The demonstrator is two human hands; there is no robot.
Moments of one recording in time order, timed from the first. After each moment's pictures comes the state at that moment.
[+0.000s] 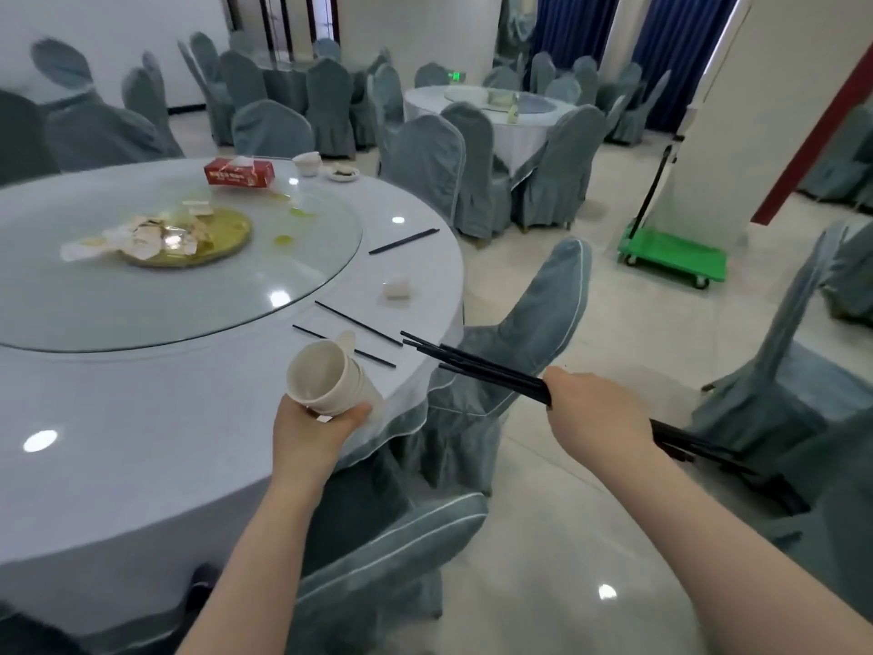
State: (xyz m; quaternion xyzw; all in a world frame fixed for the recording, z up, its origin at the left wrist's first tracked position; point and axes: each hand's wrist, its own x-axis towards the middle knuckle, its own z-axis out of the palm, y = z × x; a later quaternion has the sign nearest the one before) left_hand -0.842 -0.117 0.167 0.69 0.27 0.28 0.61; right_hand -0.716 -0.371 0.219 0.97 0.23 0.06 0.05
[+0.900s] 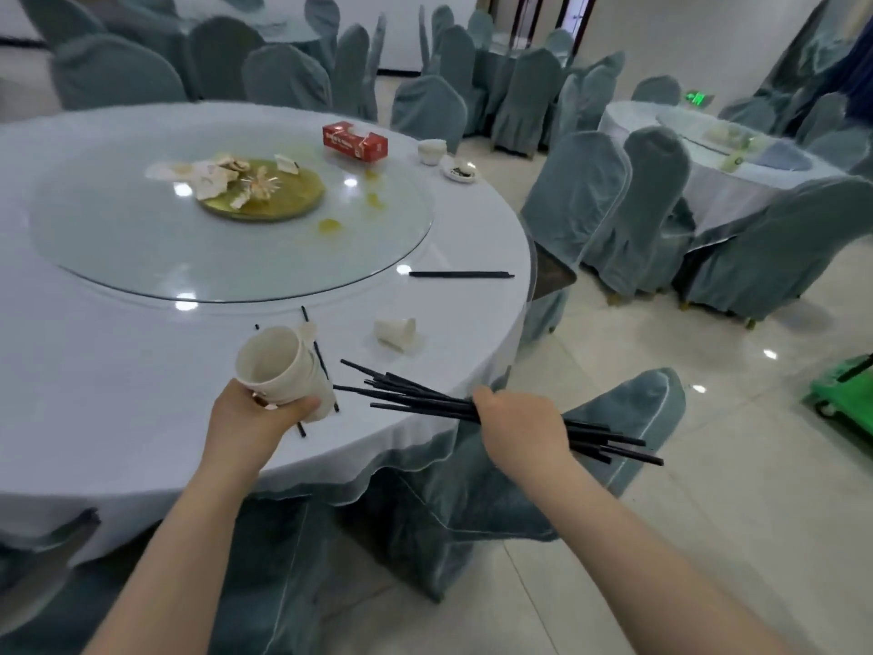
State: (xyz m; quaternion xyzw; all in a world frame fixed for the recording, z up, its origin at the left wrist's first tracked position) left_hand -0.574 -0.149 0.145 0.60 0.48 0.37 0.52; right_hand -0.337 -0.303 0.175 0.82 0.56 0.06 0.10
